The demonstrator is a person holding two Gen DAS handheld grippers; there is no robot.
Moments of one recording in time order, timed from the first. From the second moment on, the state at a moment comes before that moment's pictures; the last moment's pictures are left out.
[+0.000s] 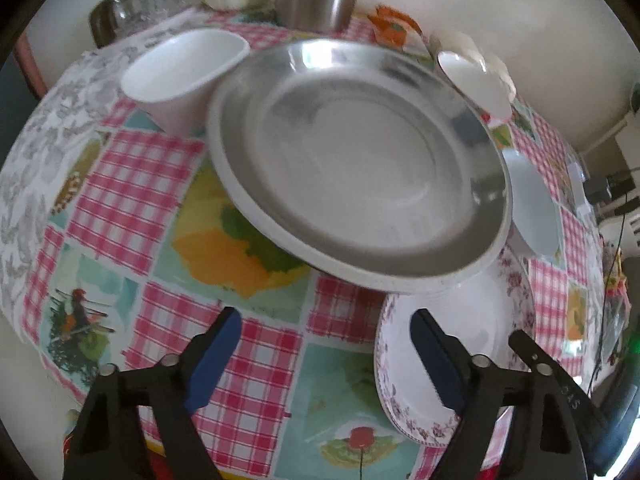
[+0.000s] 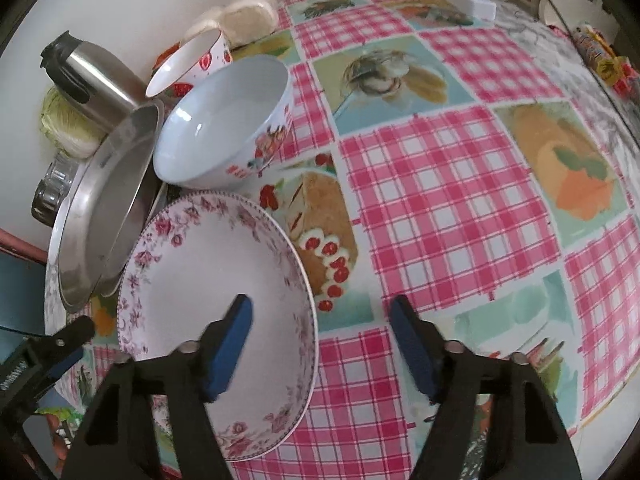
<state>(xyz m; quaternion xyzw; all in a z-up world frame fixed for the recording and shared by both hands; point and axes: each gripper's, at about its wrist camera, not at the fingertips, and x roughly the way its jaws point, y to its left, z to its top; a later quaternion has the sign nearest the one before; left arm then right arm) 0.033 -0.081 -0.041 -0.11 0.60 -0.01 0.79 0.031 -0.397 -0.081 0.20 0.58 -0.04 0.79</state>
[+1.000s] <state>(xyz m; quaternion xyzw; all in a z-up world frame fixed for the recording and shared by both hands) 0.061 -0.127 -0.085 -0.11 0.63 -0.05 0.77 0.036 -0.404 -0.092 0.26 0.58 0.00 0.77</state>
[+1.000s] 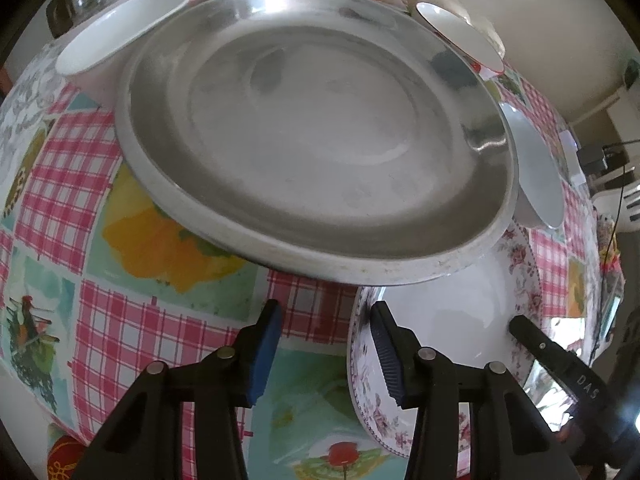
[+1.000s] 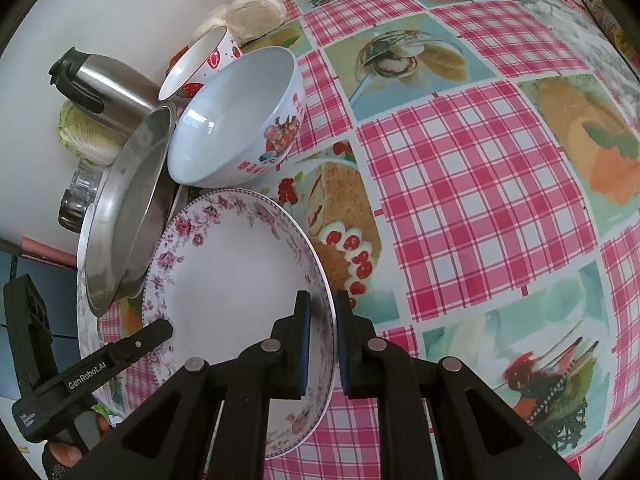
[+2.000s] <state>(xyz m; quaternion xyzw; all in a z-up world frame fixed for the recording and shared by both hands) 0.065 -0.176 -0.118 -0.18 0.65 -0.14 0.73 0.013 -0.459 -0.094 0.33 0.56 -0.01 0.76</state>
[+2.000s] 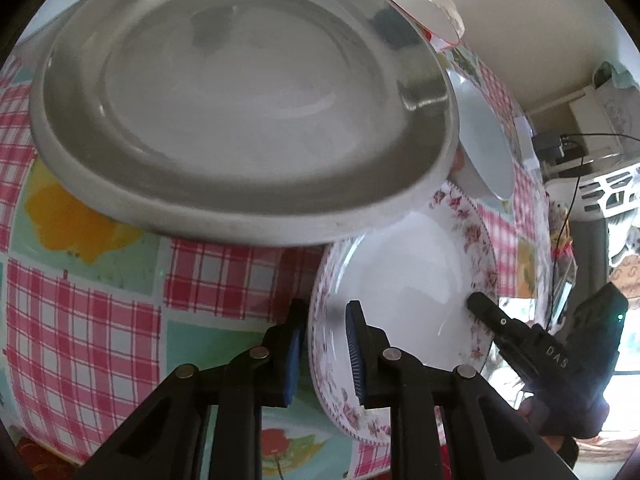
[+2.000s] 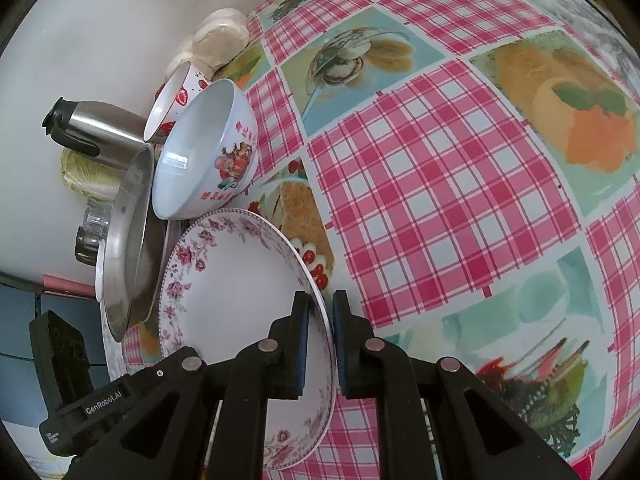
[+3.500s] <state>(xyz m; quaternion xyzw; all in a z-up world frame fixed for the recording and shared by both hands) 0.061 -0.209 -0.022 -0.12 0.55 -0.21 0.80 -0.005 -0.456 0.013 0.28 0.45 -0.01 0.85</state>
